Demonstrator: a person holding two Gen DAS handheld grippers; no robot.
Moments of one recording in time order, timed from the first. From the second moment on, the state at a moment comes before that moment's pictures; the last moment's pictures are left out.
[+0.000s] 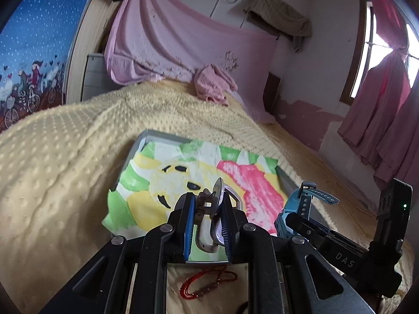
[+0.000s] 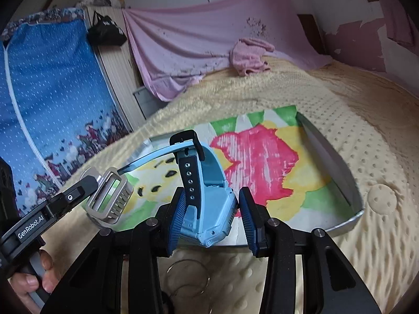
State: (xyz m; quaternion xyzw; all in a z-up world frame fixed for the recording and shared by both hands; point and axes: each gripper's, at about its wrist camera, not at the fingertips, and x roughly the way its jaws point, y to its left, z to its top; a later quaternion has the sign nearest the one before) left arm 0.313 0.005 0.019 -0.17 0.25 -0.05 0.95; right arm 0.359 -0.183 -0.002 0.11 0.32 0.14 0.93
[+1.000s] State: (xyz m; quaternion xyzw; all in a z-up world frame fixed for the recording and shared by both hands) left arm 0.194 0.002 0.017 -0.12 0.19 -0.02 0.97; right arm 0.216 -0.214 0.027 0.08 0.19 0.10 0.97
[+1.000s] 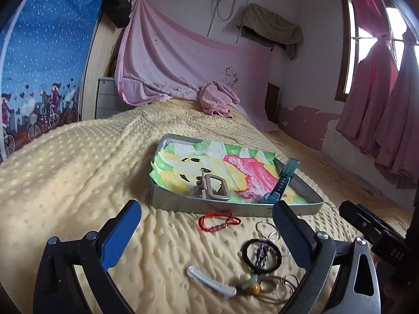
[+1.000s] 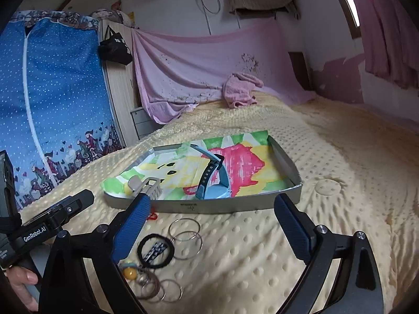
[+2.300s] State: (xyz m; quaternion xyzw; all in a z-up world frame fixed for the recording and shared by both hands) left arm 0.125 0.025 -0.004 -0.11 0.24 -0.01 0.96; right arm 0.133 -0.208 0.026 0.03 0.23 0.10 0.97
